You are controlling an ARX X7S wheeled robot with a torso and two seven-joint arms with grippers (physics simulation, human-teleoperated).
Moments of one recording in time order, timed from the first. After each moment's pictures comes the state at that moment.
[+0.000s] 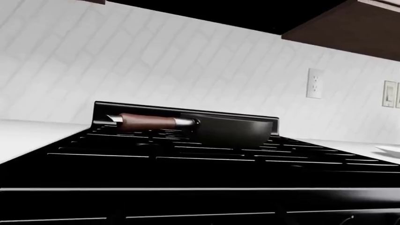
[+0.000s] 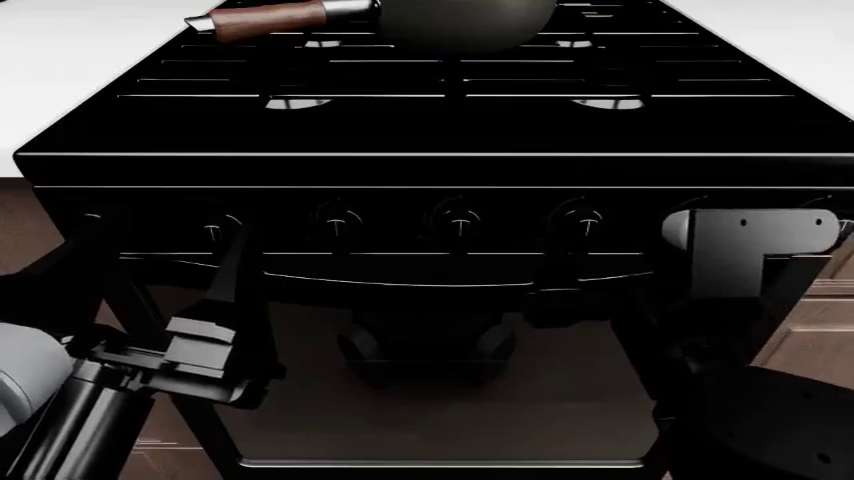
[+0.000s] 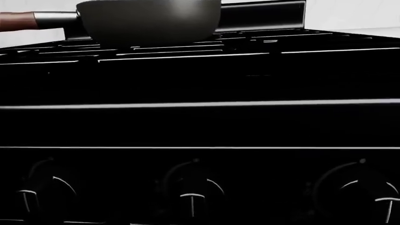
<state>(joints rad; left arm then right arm) -0.70 -1.25 0.99 0.98 -0.99 0.21 -0.99 1.70 0.96 -2.20 -0.56 1.42 -0.51 1.08</state>
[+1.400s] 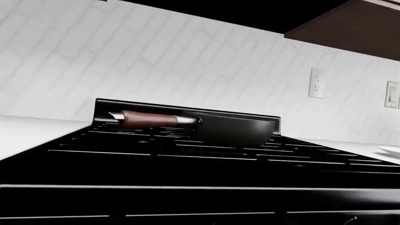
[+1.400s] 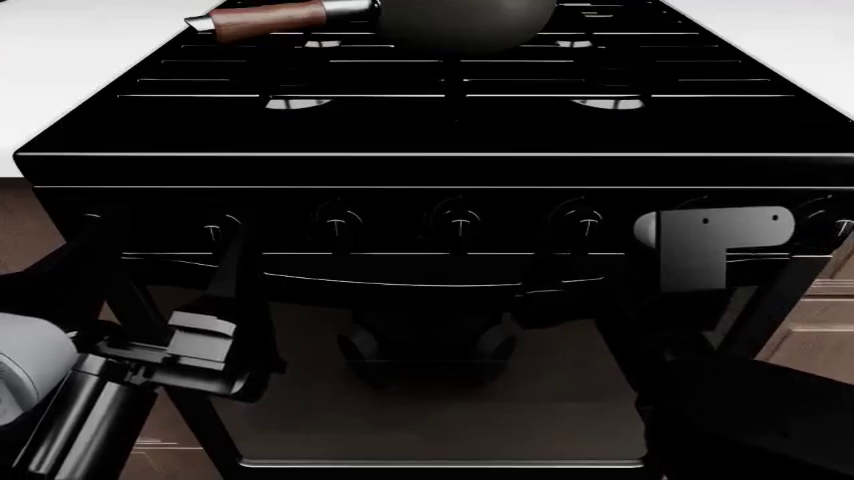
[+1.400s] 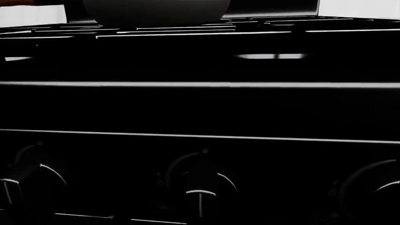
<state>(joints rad) -0.70 -1.24 0.98 0.96 -1.00 0.21 -0.99 1.65 0.91 -2.17 -0.47 1.46 -0.48 1.01</state>
